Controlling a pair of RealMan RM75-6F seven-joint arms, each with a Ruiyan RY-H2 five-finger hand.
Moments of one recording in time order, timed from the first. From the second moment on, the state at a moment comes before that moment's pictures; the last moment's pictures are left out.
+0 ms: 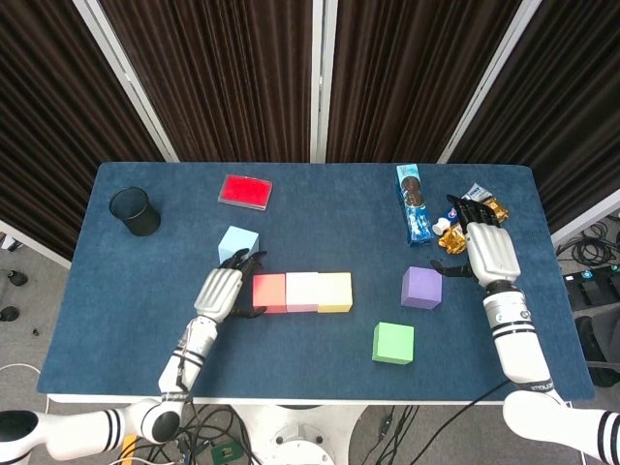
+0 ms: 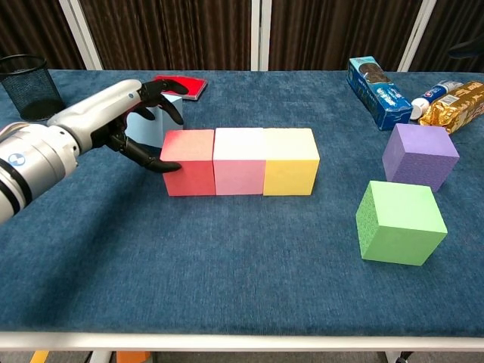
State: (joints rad) left arm -0.60 -1.77 -0.21 -1.46 1.20 1.14 0.14; right arm 0.63 -1.11 0.29 -1.91 -0.77 1.16 -0.30
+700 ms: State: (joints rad) left arm -0.58 -1.74 -0.20 -1.53 1.24 1.17 0.15; right arm 0.62 -1.10 0.29 -1.92 -0.78 1.16 -0.29
